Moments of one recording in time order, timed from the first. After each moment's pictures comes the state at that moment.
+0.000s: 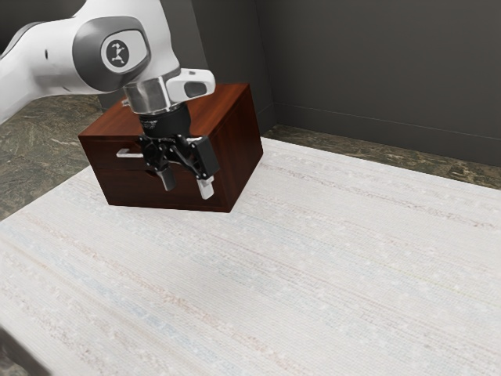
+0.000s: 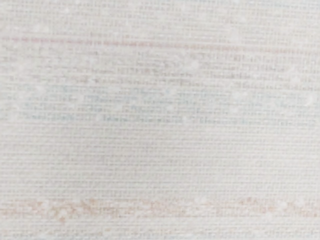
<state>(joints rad) 0.04 0.15 0.10 -1.34 -0.09 1.42 0.10</state>
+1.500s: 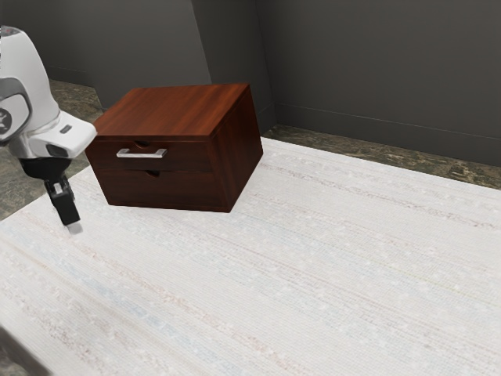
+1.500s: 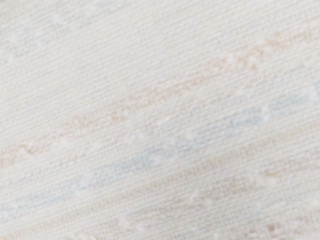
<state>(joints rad) 0.12 -0.26 0.24 -1.88 0.21 1.68 0.72</state>
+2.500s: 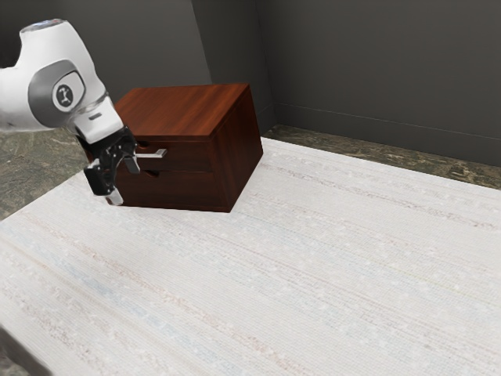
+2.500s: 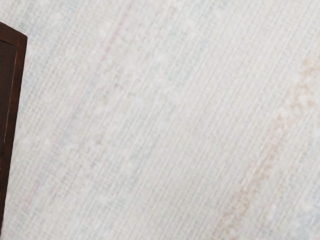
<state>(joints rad) 0.36 0.12 0.07 -1.55 -0.02 1.76 1.51</state>
